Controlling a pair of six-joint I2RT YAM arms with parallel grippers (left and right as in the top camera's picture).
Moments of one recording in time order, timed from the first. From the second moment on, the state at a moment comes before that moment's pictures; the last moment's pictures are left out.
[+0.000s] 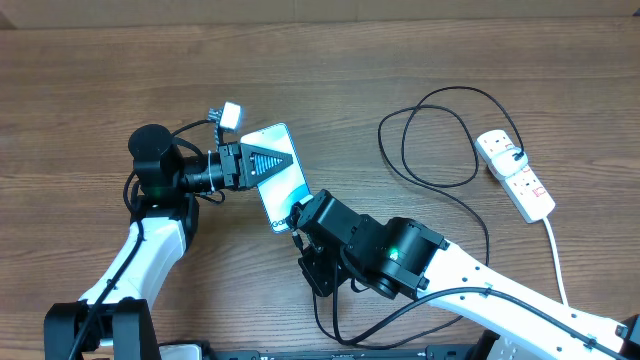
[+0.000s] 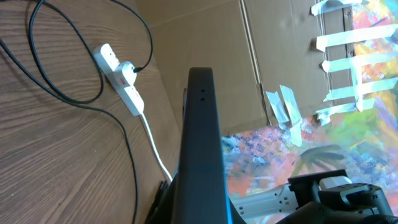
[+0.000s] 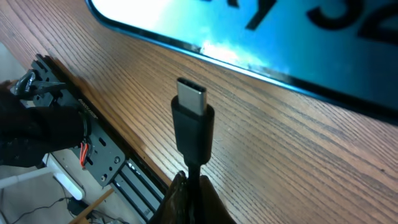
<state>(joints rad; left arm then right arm) 0.01 1.46 0.68 0.65 1.43 -1.13 1.01 1.41 1.19 -0.88 -0.19 0.39</state>
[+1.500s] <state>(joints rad) 0.01 1.46 0.68 0.66 1.48 -1.09 0.99 1.41 1.19 -0.88 -0.21 0.39</state>
